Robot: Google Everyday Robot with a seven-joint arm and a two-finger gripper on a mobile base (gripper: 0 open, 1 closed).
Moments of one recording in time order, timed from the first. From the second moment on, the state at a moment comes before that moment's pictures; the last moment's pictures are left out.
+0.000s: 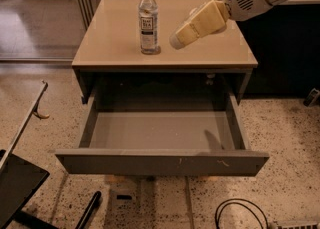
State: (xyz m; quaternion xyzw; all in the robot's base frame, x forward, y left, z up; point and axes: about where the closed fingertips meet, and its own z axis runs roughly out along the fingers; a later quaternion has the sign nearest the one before) arm 0.564 -0.075 1.018 -0.46 0.76 0.19 0.41
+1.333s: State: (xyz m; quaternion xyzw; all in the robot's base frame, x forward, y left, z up) arm 0.688 -0.030 0.984 -0.39 0.75 0.19 0.50
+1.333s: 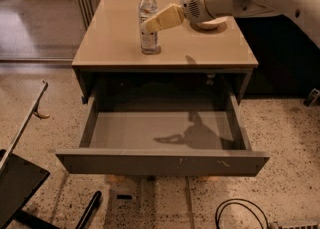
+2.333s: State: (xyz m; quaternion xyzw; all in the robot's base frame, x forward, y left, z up) arm 0.781 0.041 0.961 -0.42 0.73 0.22 0.49
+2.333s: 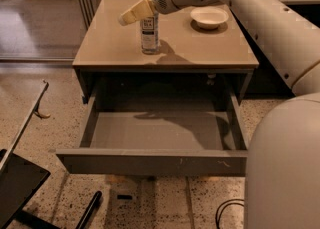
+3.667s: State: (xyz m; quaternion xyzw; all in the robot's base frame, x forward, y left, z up) arm 0.778 0.073 0.972 -0.46 0.70 0.24 0.50
